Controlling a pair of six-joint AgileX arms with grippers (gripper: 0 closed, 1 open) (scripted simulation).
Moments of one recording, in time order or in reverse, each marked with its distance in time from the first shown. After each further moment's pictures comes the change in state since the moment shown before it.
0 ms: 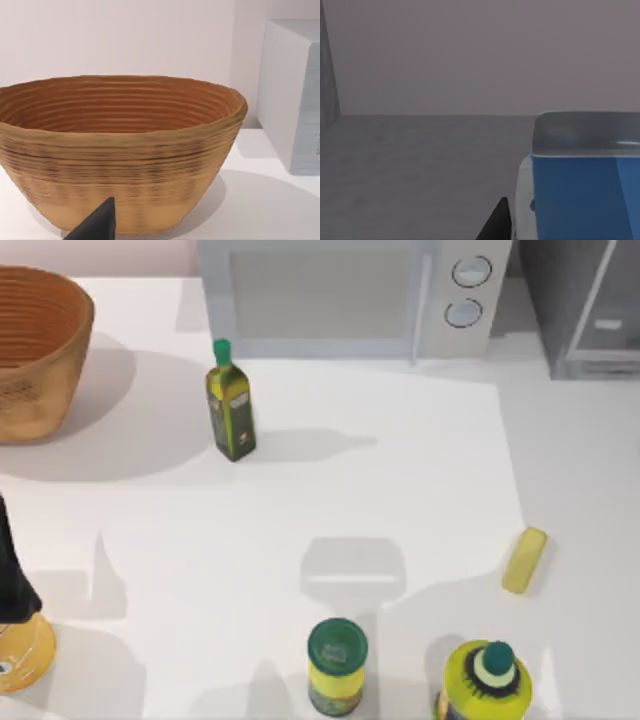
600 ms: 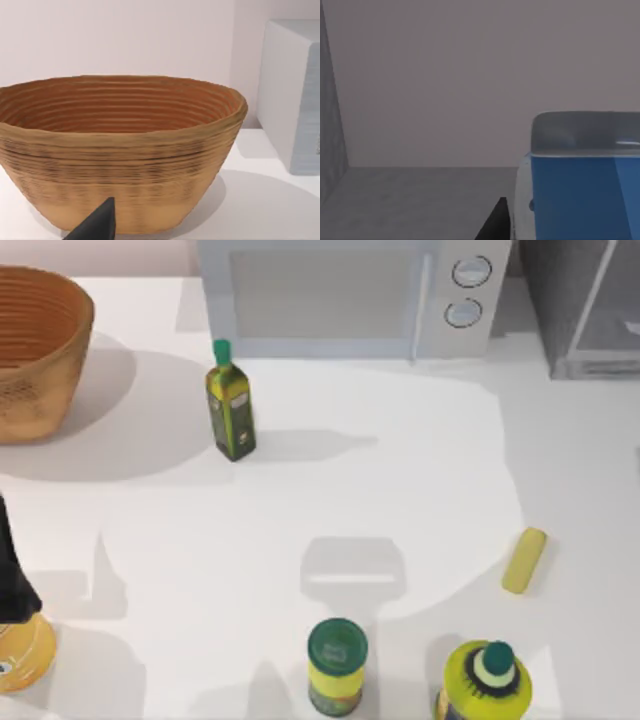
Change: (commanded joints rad) left arm 0.000 0.000 0.000 0.000 0.000 0.000; right arm 0.000 -0.132 -0.001 -0.131 -0.001 0.003
